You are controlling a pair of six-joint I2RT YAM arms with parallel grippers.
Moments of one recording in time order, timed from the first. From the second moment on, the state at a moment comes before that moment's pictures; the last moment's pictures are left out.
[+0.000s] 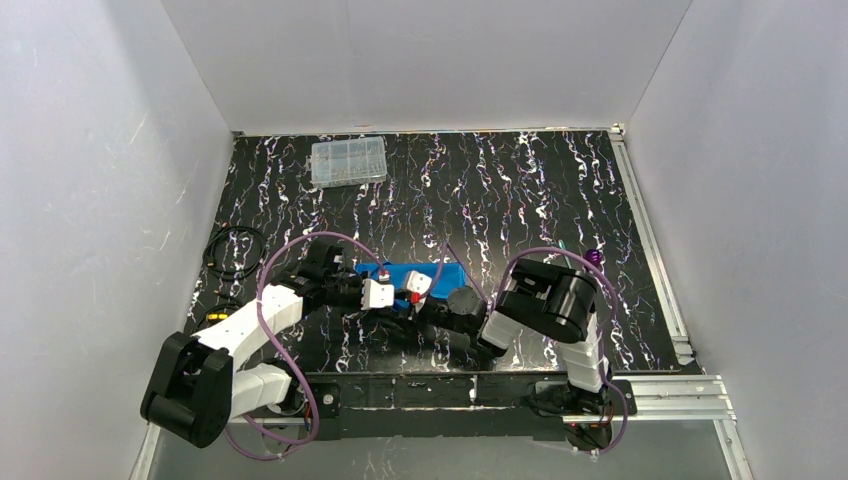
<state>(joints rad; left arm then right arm) -0.41 1.16 0.52 -0.38 0.64 1.13 1.14 2.01 0.53 1.44 -0.13 -0.09</state>
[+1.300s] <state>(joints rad) -0.41 1.15 0.52 -0.40 0.64 1.15 1.03 2.04 0.63 1.40 -0.41 -0.08</state>
